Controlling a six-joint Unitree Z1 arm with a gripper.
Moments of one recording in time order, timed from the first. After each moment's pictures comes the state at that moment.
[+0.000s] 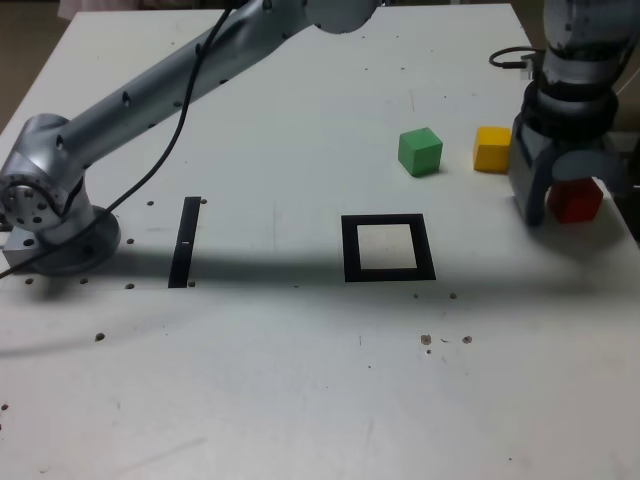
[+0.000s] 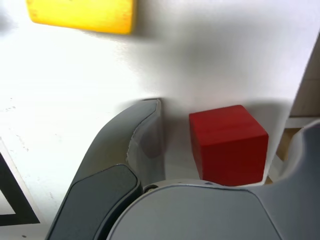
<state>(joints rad) 0.03 2.60 -2.54 1.44 0.08 -0.02</state>
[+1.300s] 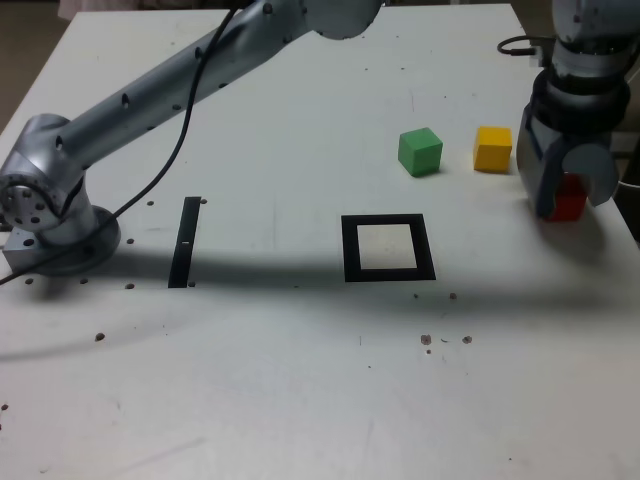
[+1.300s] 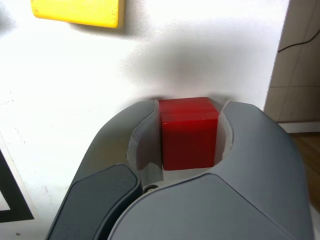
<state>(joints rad) 0.00 2.60 -2.60 1.46 0.13 -0.03</state>
